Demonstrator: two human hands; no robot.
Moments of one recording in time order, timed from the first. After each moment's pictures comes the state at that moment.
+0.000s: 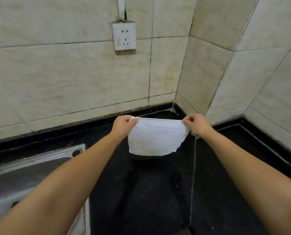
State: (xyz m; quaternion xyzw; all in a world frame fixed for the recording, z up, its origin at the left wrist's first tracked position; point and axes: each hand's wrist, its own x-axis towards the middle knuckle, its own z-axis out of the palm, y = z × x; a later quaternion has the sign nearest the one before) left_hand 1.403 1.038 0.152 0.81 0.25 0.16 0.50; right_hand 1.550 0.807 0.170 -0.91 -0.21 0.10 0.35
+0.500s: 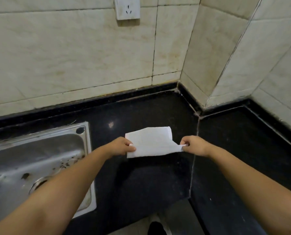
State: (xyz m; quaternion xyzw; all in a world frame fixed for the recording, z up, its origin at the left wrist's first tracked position) left_hand 1.318 1.032 0.051 0.82 0.25 -0.18 0.48; right_hand 1.487 0.764 0.082 -0.89 -0.33 0.30 0.14
